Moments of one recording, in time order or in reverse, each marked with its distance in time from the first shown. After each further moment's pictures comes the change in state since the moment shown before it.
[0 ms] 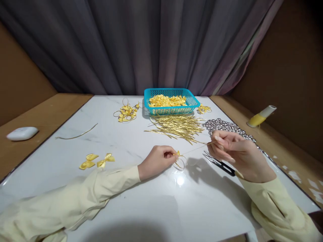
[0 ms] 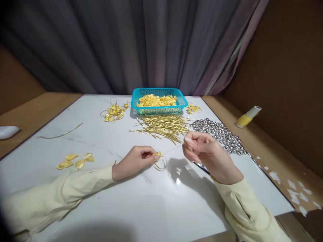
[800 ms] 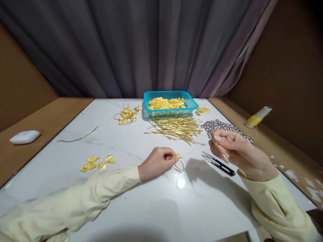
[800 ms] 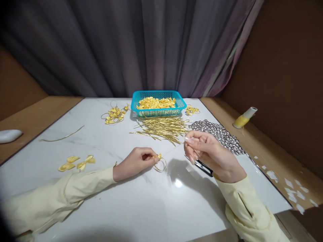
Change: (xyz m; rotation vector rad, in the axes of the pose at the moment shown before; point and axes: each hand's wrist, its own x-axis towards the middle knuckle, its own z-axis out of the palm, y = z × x) left_hand 0.000 -0.001 -0.002 0.057 -0.030 0.051; right_hand 0.000 -0.005 -0.005 0.022 0.008 0.028
